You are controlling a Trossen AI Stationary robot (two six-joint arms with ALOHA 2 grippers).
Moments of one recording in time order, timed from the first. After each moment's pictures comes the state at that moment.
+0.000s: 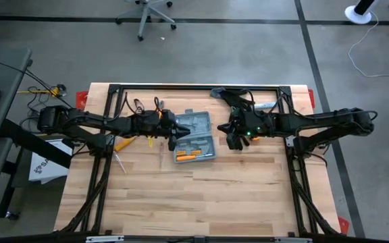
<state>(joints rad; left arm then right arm) 0.12 1.33 0.61 0.41 0.02 -0.36 0.01 1.20 0.88 -0.19 0.23 0.50</state>
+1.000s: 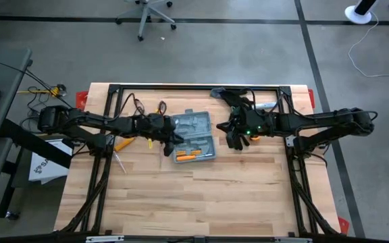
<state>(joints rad) 0.11 1.34 0.61 0.15 0.12 -0.33 0.01 1.20 0.89 -0.15 0.23 0.52</state>
